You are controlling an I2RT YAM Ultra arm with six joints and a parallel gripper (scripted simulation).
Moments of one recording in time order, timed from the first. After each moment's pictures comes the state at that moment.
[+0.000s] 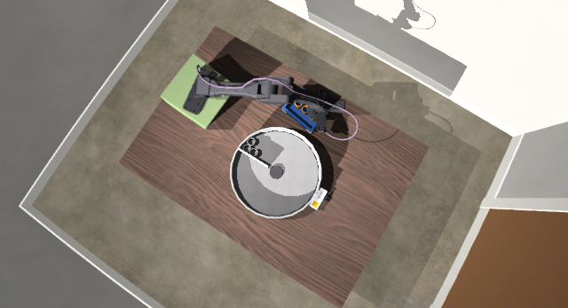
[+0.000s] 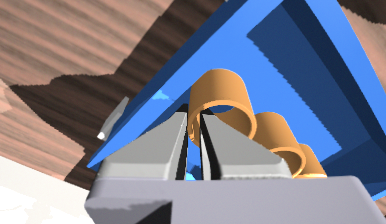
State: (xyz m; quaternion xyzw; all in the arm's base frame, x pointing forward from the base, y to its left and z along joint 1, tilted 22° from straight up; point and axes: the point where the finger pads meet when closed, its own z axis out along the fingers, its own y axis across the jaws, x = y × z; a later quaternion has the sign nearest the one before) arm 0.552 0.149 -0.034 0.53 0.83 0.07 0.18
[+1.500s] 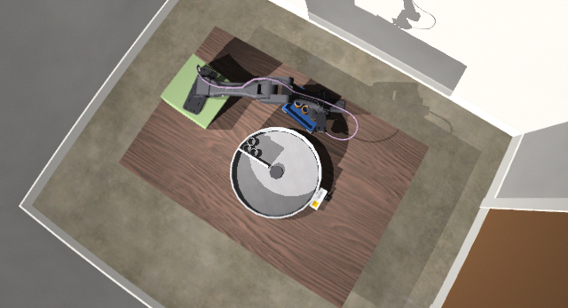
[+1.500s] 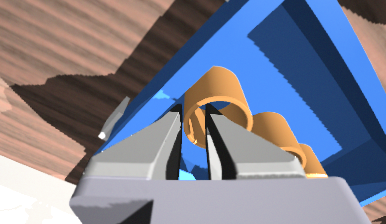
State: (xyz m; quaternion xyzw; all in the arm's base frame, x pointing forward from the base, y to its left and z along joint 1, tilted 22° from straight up) arm 0.552 0.149 -0.033 0.53 0.83 0.07 0.18
